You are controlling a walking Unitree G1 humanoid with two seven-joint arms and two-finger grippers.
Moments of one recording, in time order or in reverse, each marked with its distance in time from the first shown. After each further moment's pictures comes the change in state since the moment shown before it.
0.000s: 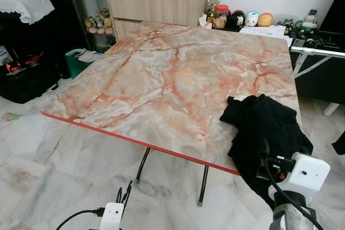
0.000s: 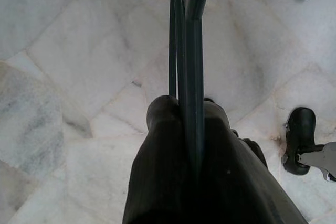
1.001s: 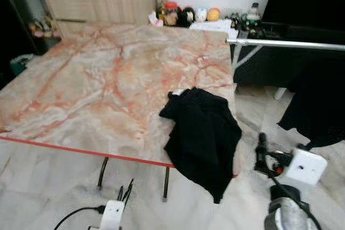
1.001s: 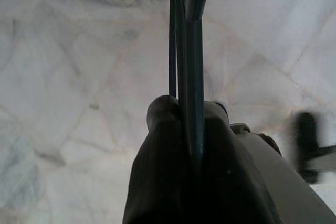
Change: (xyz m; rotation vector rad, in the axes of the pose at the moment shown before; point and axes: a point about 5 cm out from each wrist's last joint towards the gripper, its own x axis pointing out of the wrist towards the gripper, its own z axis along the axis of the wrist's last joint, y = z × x) left arm 0.000 0.005 -0.002 0.044 0.002 0.005; right arm 0.004 0.009 -0.002 0.037 0.004 0.015
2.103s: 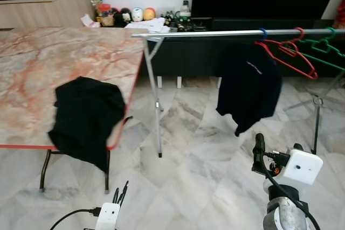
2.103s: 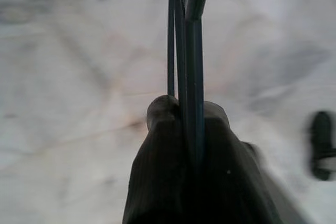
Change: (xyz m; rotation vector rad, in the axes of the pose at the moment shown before) left arm 0.000 -0.015 0.000 -0.006 0.002 -0.037; right arm 0.002 -0.022 -0.015 -0.073 0.053 -0.059
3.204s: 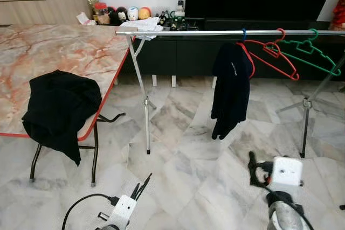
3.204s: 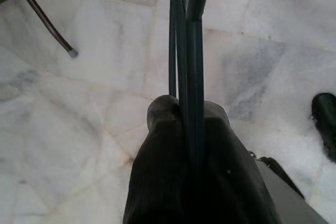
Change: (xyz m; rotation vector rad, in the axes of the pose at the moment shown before) left arm 0.001 0.003 0.023 0.337 -0.130 -0.067; right arm 0.013 0.005 -0.056 -0.222 0.225 0.209
